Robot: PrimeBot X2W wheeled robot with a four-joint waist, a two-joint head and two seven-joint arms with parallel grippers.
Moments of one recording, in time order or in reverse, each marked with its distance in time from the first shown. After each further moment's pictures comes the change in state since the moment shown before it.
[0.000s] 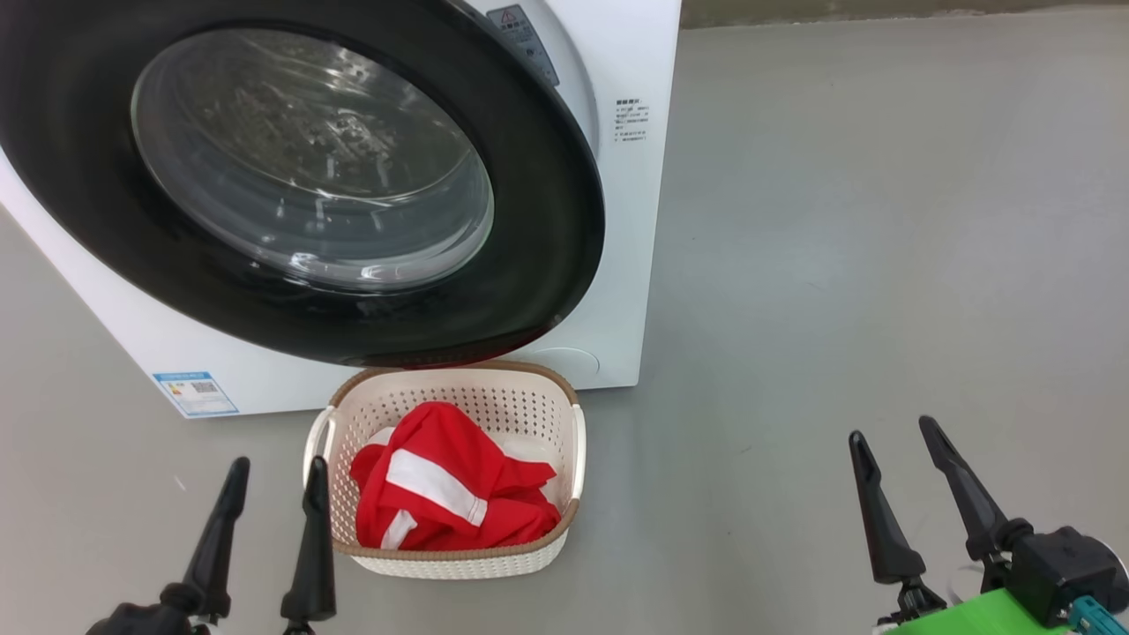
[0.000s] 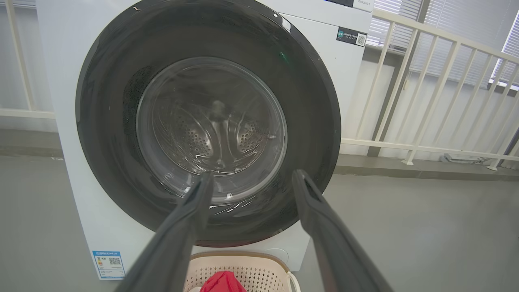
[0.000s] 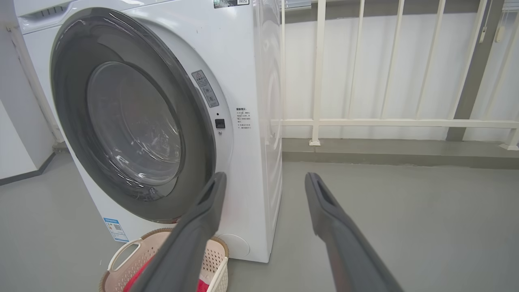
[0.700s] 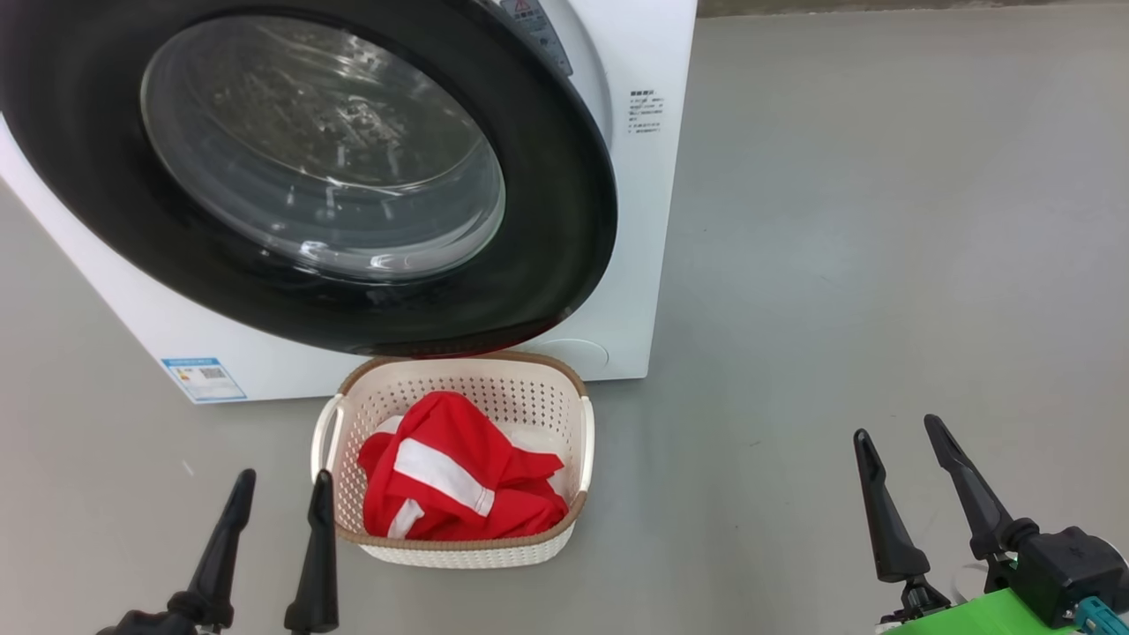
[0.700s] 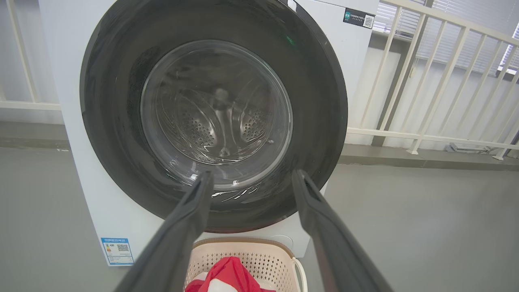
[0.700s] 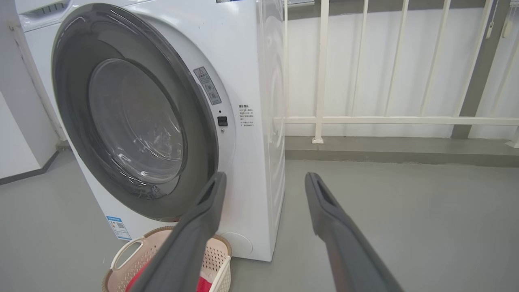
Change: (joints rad) left arm 0.015 -0.010 0.012 0.018 0.026 -0.026 0.000; right arm 0.010 0.004 -0.011 -0.010 0.000 0.000 0.000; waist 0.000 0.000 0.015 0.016
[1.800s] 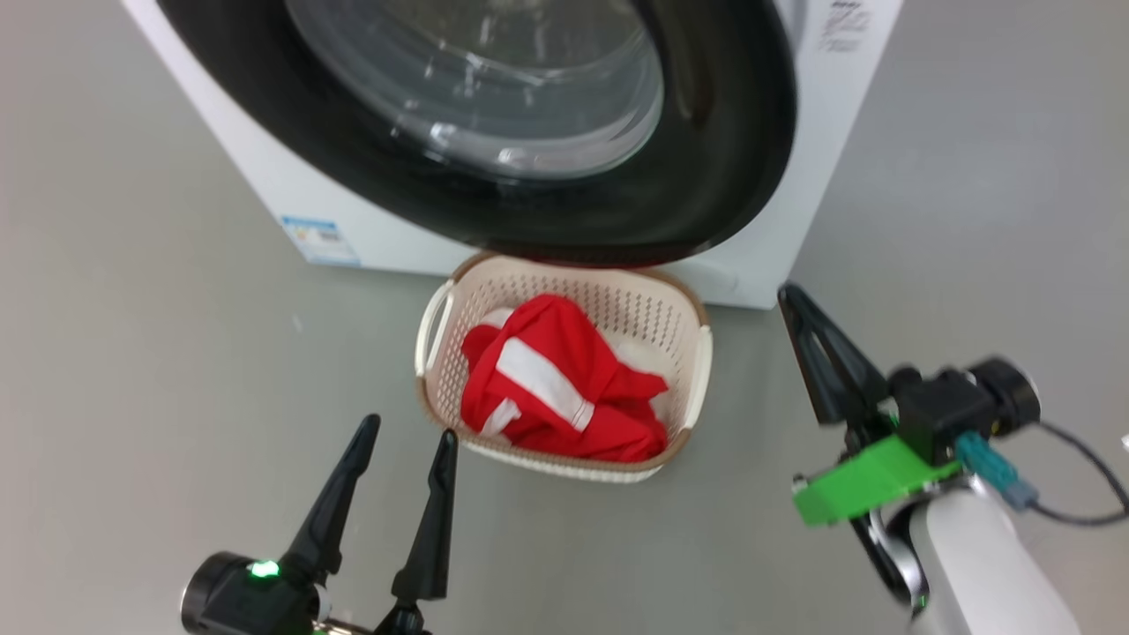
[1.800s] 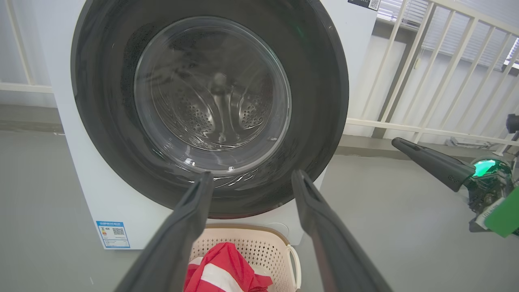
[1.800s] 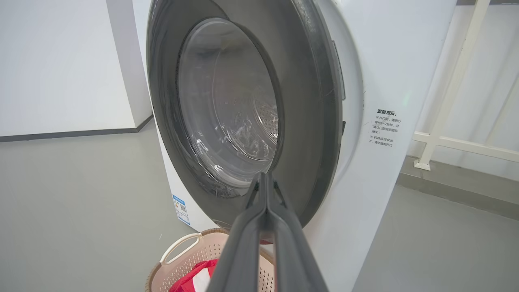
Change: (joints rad) left arm -0.086 0.000 -0.209 -0.056 -0.002 0.020 0.000; right arm -0.367 -0.024 0.161 0.206 -0.091 0.000 0.000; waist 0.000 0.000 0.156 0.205
